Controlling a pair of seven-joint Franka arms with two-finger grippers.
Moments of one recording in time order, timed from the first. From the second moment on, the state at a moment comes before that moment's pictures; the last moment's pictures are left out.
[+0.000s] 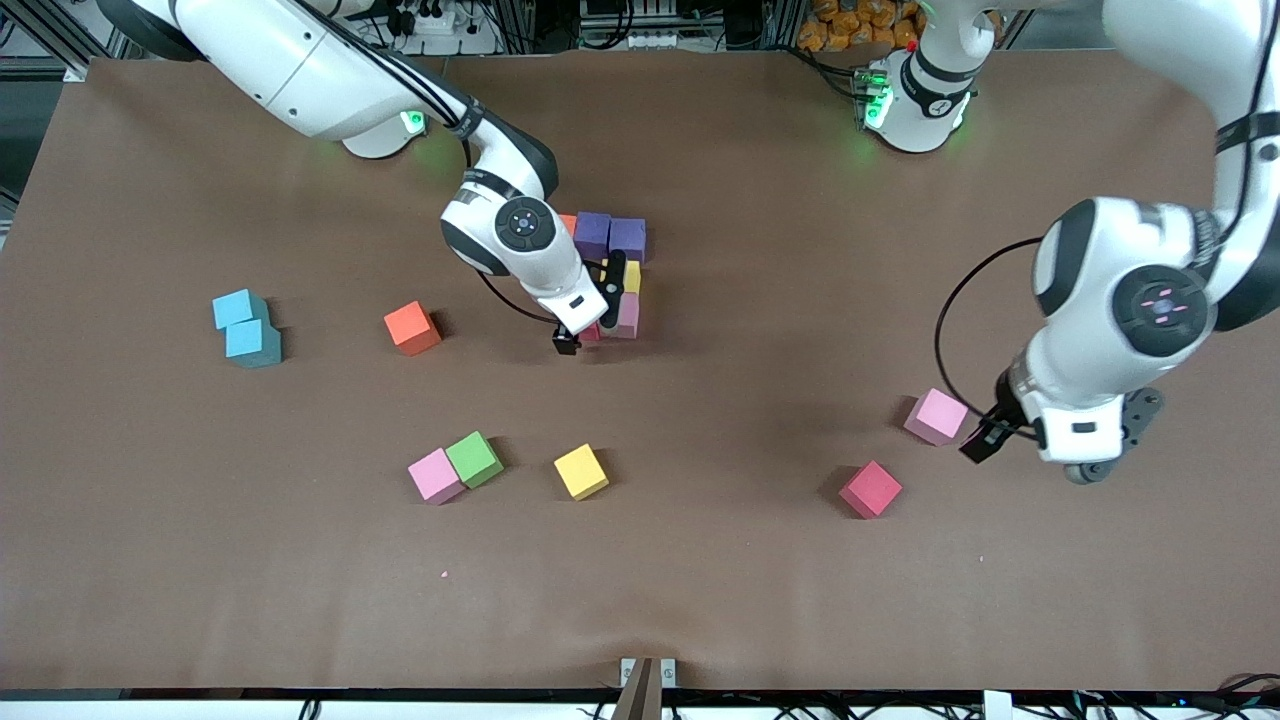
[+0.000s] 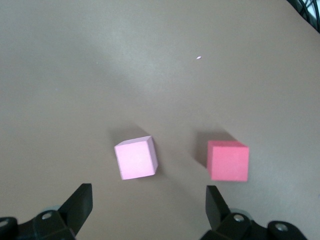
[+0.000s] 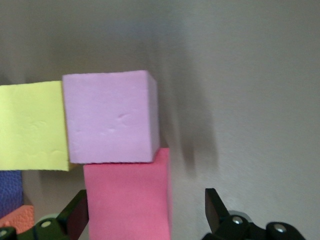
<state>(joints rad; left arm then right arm) 0.00 0.36 -0.19 -1.59 0.18 1.92 -0.98 0.03 0.63 0.71 -1.98 -0.48 2.42 -0.42</state>
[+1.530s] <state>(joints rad) 0.10 0.07 -0.21 -1.72 0.08 1.80 -0.18 -0.27 0.64 0.68 -1.83 -0.48 2.42 -0.56</state>
